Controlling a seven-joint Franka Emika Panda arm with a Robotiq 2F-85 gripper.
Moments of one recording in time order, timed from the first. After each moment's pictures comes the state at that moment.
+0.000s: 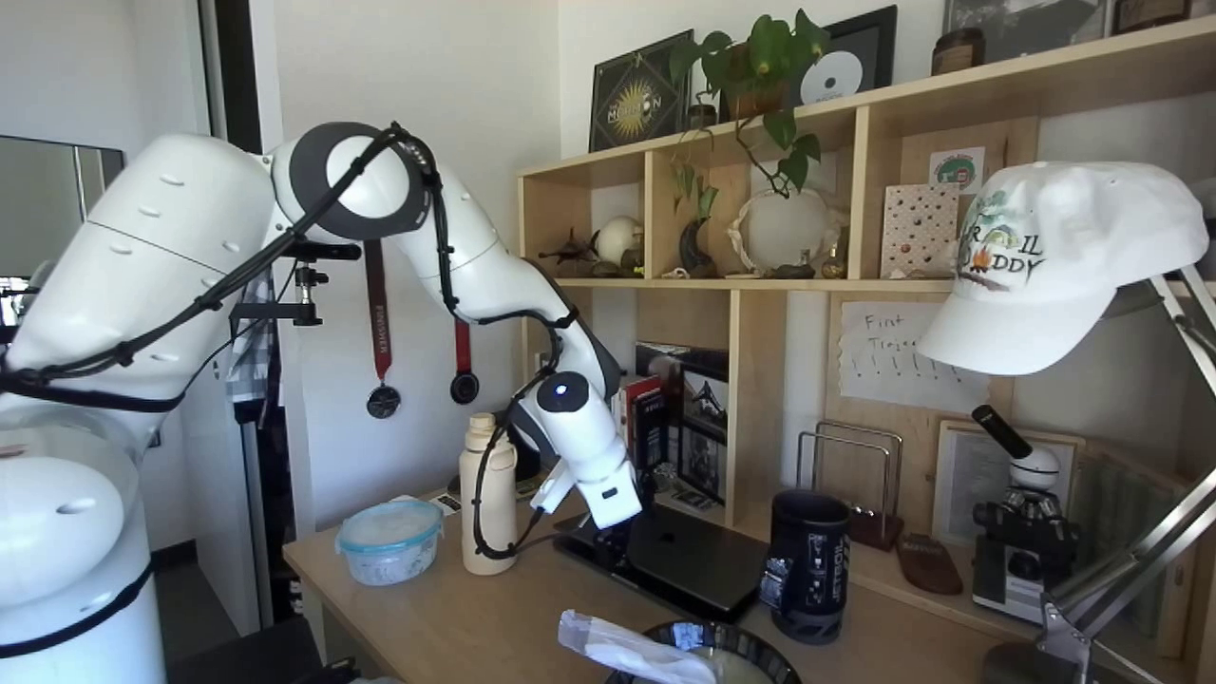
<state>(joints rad) 0.04 0.48 0.03 -2.11 1.72 3.10 -0.32</state>
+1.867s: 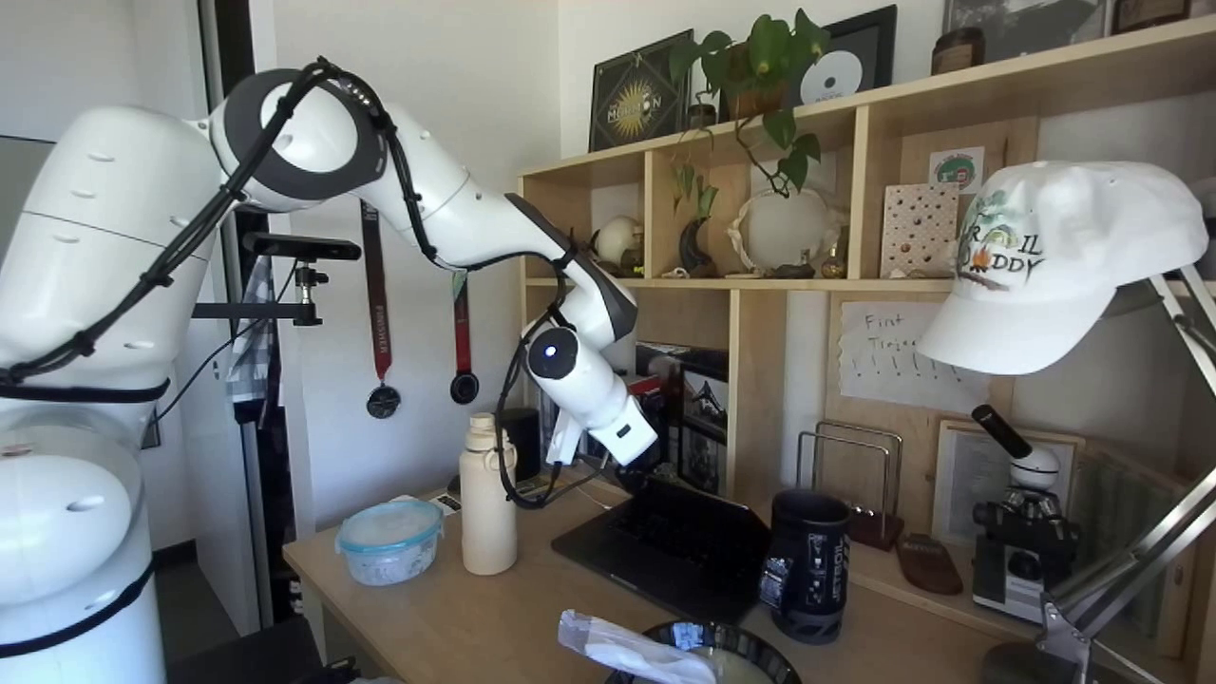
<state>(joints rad) 0.08 0.32 -0.02 -2.05 2.11 2.97 -0.88</state>
